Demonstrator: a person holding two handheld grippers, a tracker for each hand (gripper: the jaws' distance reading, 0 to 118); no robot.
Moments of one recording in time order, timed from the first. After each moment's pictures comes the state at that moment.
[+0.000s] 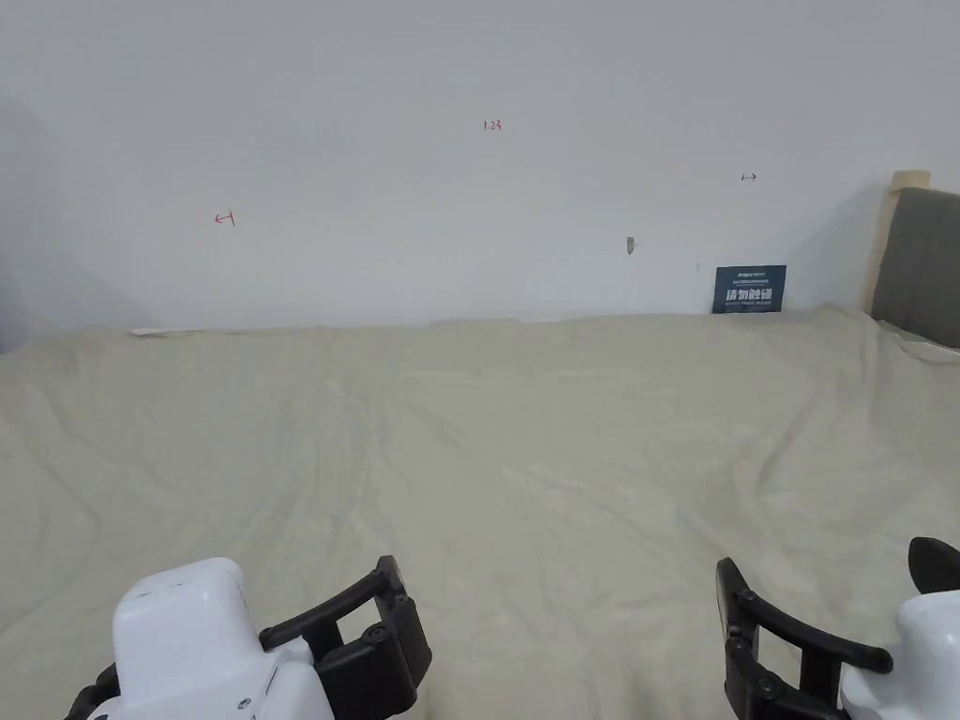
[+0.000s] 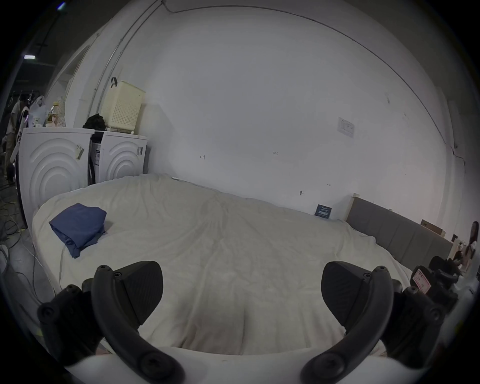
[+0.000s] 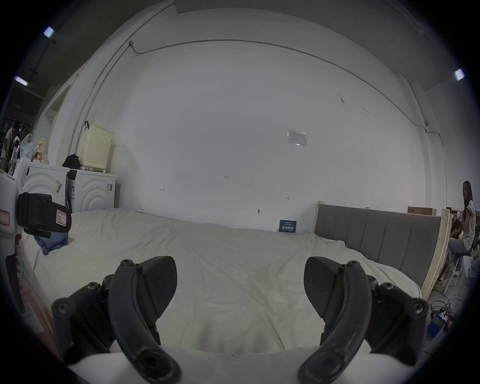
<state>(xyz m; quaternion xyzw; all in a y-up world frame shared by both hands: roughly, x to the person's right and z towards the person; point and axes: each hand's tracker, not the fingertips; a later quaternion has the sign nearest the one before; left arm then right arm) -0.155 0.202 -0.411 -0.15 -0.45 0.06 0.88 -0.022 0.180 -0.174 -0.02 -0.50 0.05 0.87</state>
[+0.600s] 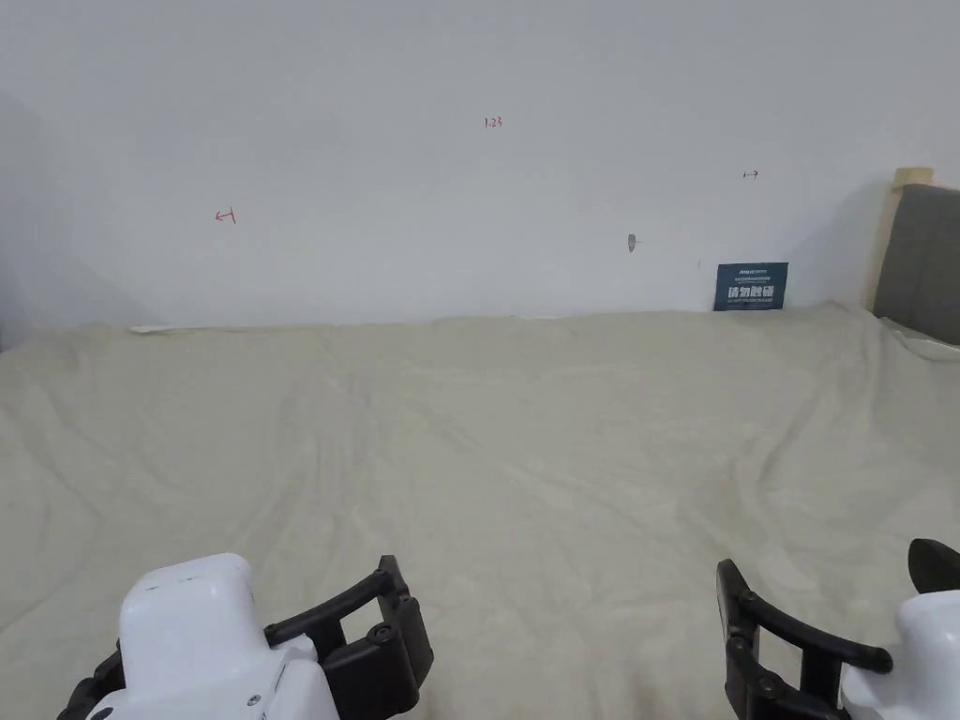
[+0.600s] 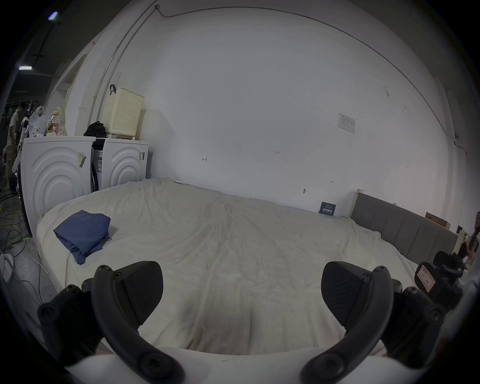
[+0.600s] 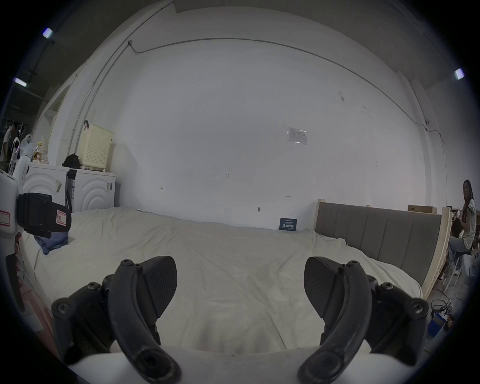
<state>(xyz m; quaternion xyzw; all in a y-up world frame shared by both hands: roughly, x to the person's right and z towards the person) -0.154 0.201 -0.410 -0.14 -0.45 0.05 0.88 -0.021 0.177 -0.175 -0.02 -0.50 0.04 0.87</state>
